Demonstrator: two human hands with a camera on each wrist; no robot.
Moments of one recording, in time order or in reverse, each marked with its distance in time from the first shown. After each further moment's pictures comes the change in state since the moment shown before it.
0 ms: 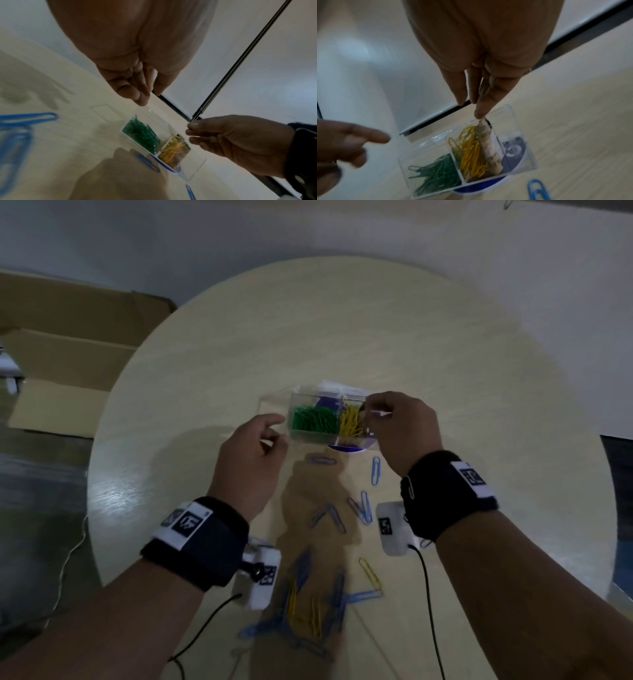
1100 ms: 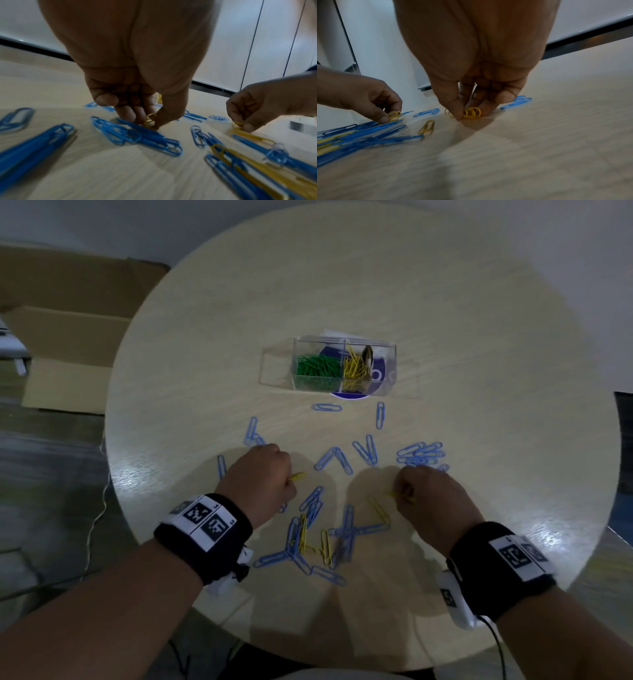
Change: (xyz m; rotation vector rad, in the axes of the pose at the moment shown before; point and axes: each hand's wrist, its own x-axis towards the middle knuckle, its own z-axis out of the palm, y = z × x) left_hand -0.070 -0.040 0.003 0.746 -0.531 0.220; right_hand -0.148 0.096 -0.001 -0.445 -0.293 -0.116
